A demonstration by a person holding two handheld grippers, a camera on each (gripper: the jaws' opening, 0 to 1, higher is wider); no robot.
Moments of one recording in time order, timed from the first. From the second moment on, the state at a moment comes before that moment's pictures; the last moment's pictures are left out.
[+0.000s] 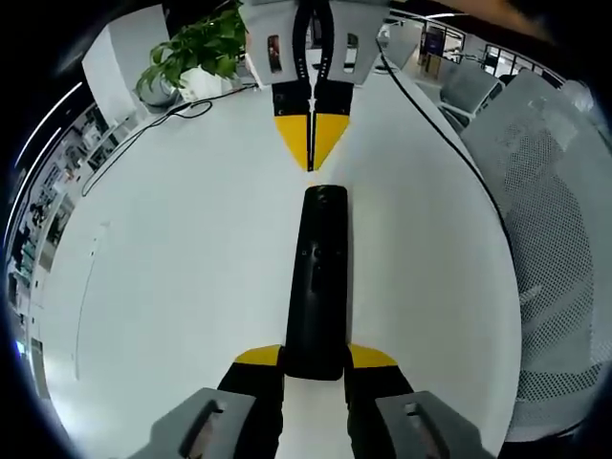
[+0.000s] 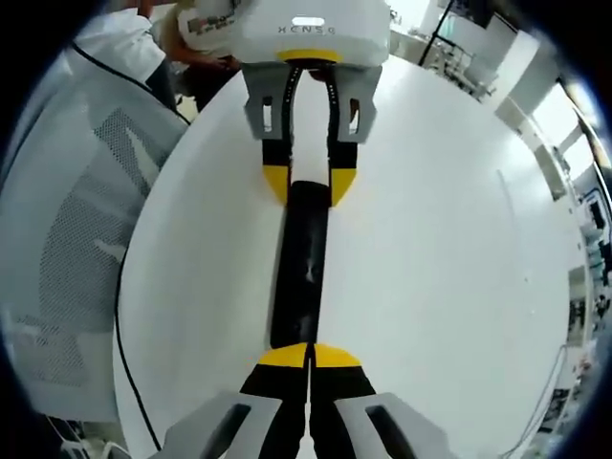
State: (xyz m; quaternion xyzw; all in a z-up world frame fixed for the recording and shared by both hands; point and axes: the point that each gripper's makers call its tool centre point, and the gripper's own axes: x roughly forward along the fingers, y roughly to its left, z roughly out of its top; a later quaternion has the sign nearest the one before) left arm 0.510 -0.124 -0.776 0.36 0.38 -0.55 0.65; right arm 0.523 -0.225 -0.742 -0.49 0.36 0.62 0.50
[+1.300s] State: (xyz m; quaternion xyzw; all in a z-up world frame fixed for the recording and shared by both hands) left arm 0.510 -0.123 -0.776 0.36 0.38 -0.55 0.65; right arm 0.515 -0.214 -0.761 -0.48 0.37 0.63 0.49
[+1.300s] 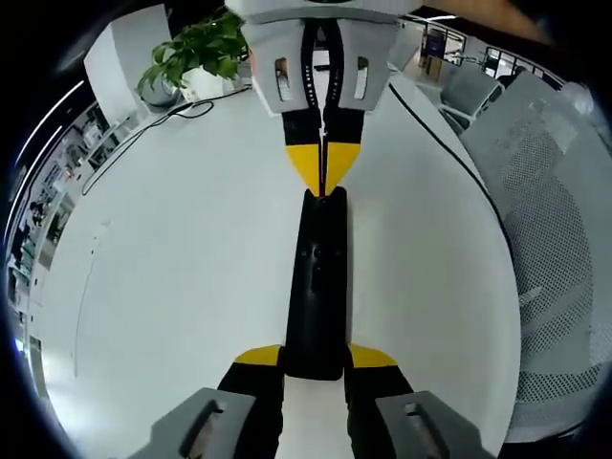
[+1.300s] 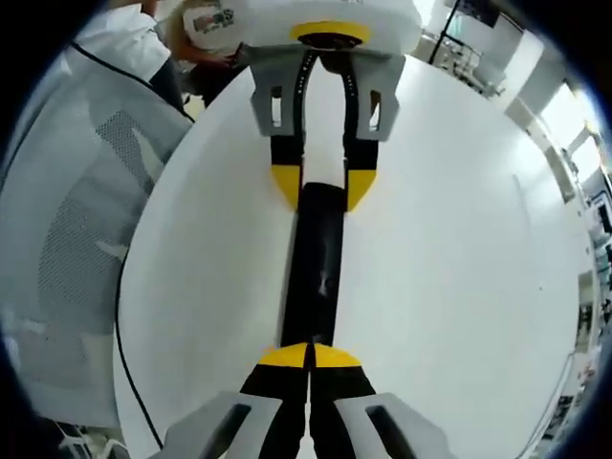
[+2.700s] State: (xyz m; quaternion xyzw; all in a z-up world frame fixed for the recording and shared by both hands) left arm 0.508 -0.120 -0.776 0.36 0.39 -0.55 0.65; right arm 0.515 -0.213 -0.767 -0.46 0.37 0.63 0.50
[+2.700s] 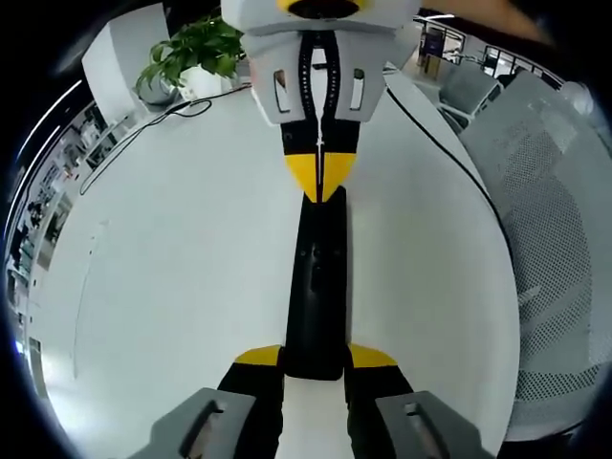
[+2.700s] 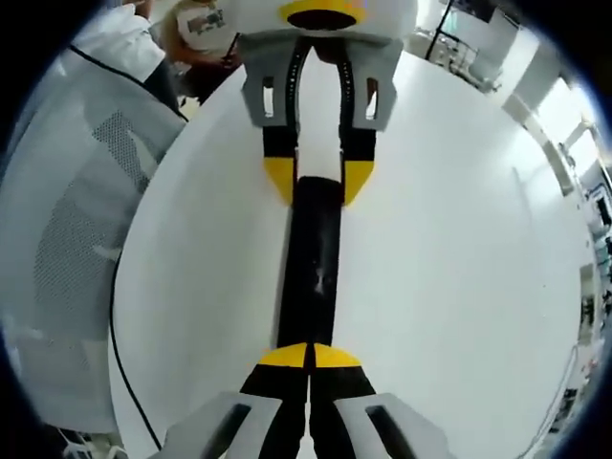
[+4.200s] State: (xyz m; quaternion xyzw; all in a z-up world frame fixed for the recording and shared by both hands) left arm 0.508 -0.121 -0.776 0.36 0.39 -0.54 0.65; right arm 0.514 -0.192 -0.736 -0.48 0.34 0.64 0.50
